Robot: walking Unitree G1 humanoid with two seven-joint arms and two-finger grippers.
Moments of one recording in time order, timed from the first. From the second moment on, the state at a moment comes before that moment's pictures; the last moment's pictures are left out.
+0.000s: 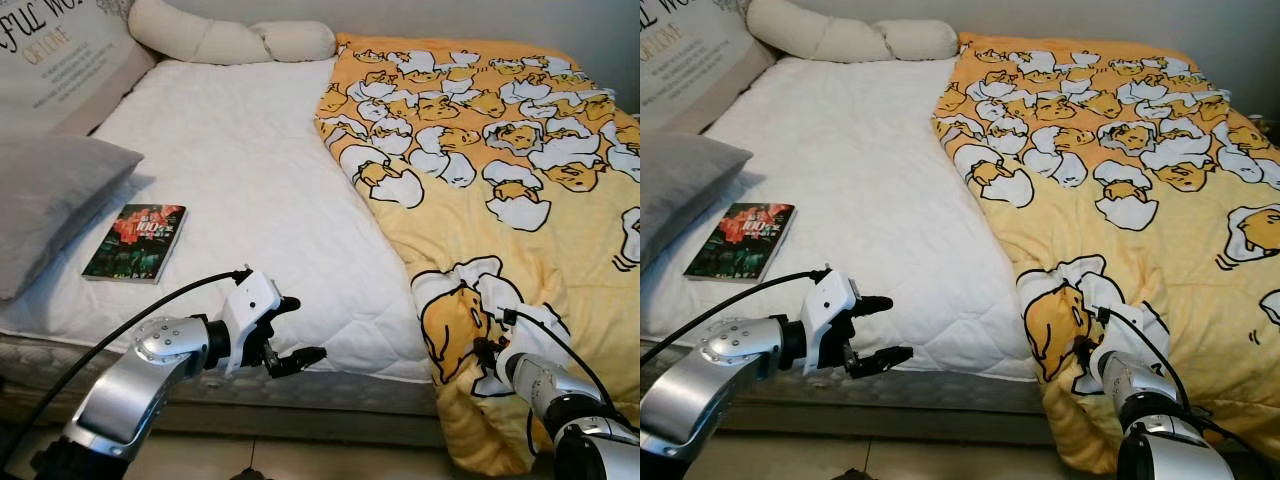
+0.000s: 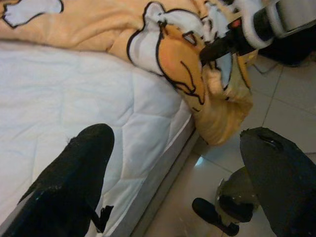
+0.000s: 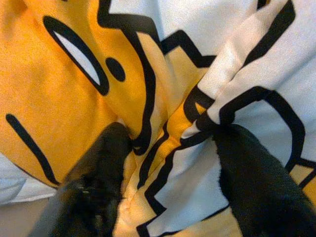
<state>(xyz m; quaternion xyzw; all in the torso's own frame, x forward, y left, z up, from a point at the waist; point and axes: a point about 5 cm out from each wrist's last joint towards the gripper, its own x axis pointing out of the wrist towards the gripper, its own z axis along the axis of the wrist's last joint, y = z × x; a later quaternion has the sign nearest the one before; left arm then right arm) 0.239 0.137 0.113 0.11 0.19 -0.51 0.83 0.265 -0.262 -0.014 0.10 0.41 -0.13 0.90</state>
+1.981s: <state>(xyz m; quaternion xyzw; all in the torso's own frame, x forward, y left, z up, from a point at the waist) 0.226 0.140 0.110 0.09 0.22 -0.54 0.81 0.242 -0.183 -0.008 0.01 0.36 0.40 0.84</state>
